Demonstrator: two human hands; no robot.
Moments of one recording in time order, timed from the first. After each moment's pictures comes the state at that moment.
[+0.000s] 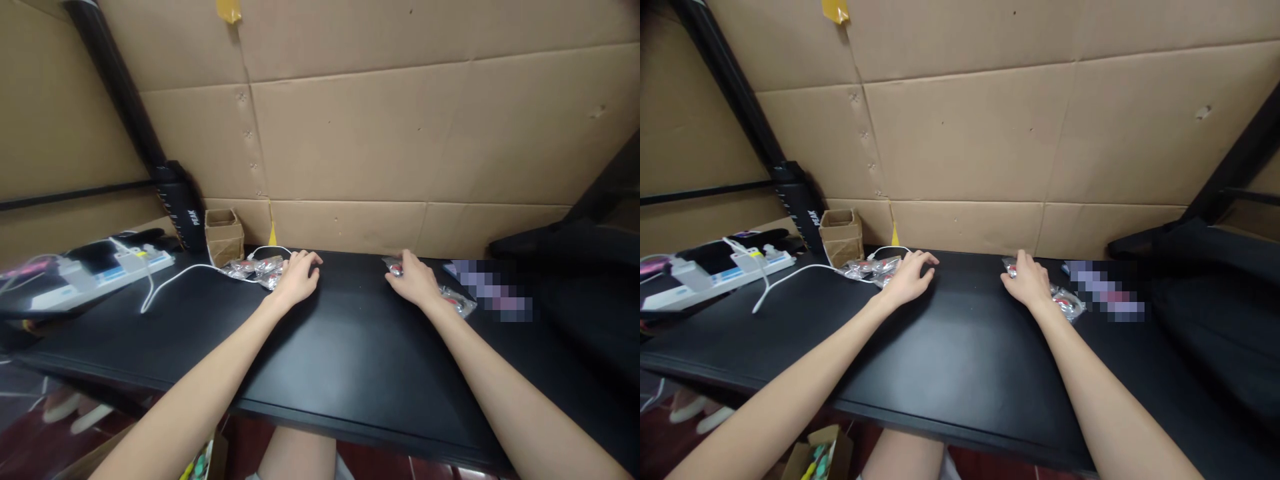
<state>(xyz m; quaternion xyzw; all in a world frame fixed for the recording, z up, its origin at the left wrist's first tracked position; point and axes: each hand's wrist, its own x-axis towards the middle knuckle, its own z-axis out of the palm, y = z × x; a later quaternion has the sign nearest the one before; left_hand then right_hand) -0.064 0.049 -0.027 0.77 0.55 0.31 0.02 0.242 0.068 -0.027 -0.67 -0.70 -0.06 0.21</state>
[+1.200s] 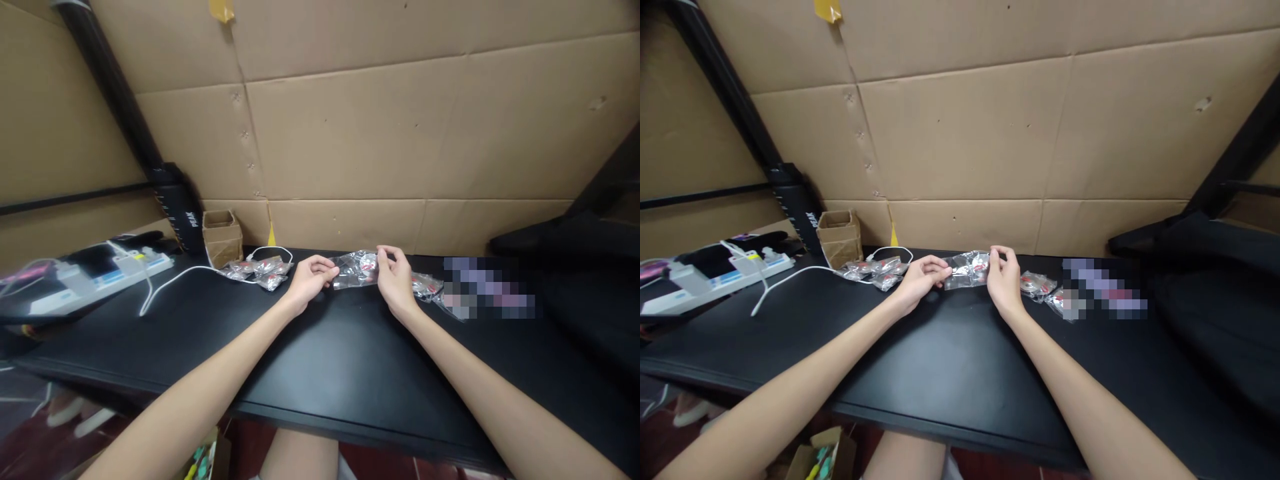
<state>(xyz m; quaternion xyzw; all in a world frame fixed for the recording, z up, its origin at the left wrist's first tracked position) -0.027 0.046 -0.035 0.55 0.43 0.55 0.47 0.175 0.062 -0.046 -0.43 -0.53 0.31 0.67</state>
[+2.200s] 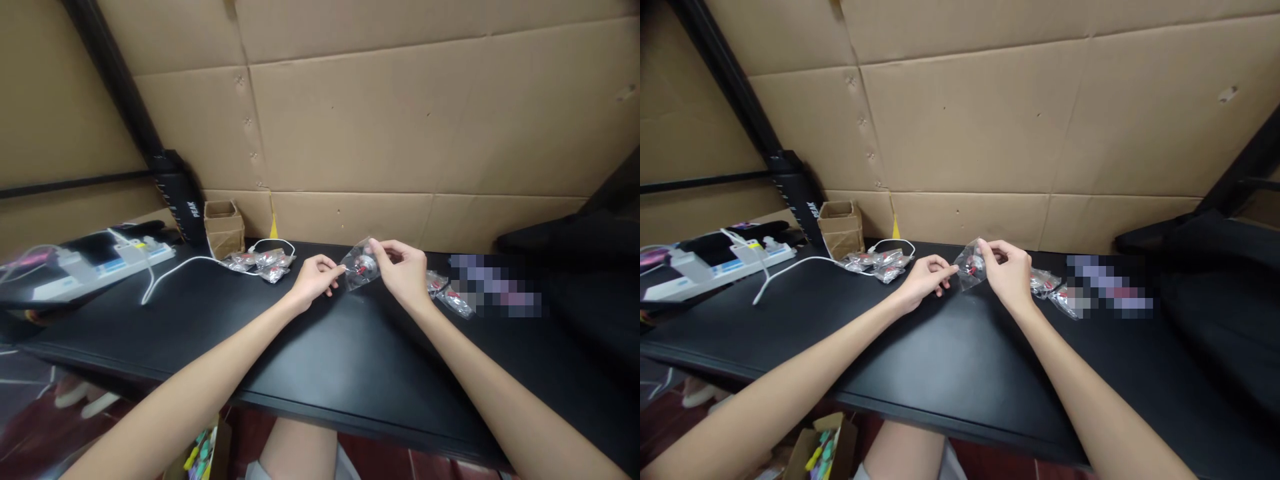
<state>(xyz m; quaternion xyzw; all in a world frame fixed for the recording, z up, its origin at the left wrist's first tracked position) -0.022 0.036 -0.036 0.55 0.49 0.49 0.47 0.171 0.033 -0.008 -0.44 -0.64 0.15 0.62</state>
